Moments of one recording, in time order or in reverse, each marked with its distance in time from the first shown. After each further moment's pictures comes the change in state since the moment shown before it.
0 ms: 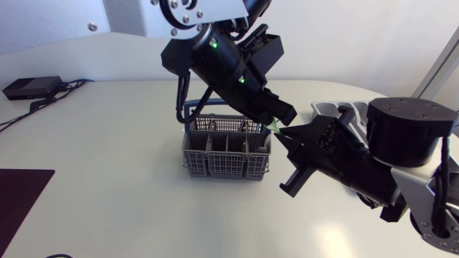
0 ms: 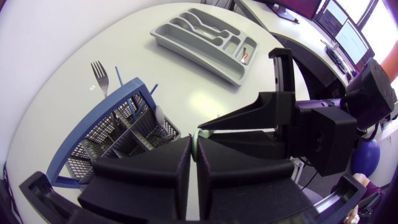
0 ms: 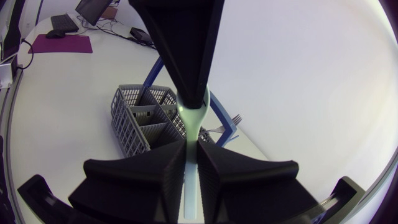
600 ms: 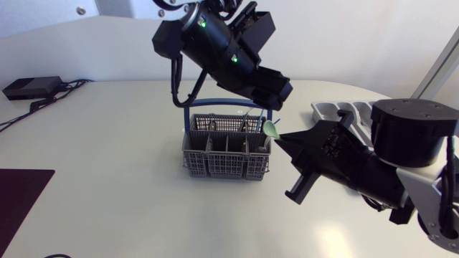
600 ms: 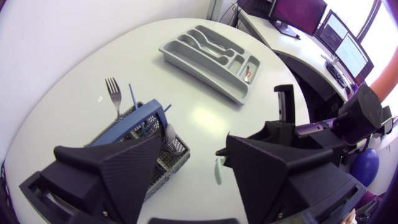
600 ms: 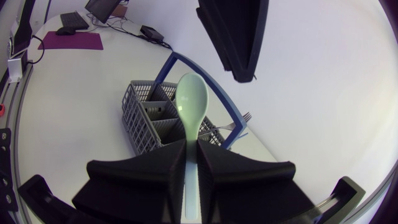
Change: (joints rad) left arm 0.056 0.001 0.049 0.038 0.026 -0.011; right arm -0.030 -0.036 -0.002 -0.080 -0.078 -0.018
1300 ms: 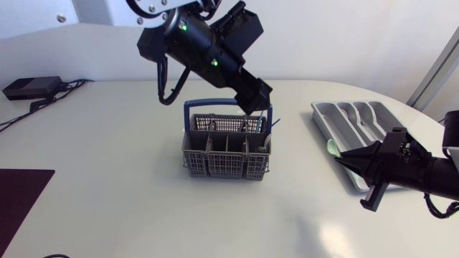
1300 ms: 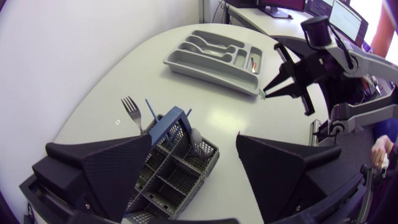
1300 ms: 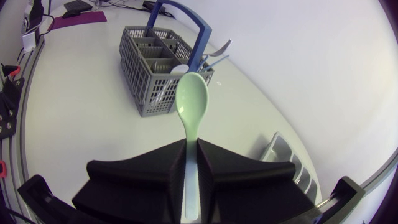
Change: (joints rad) left arm 0.048 -0.051 -0.096 0.088 0.000 0.286; right arm -0.798 0.026 0.007 -0.383 -0.650 -0.451
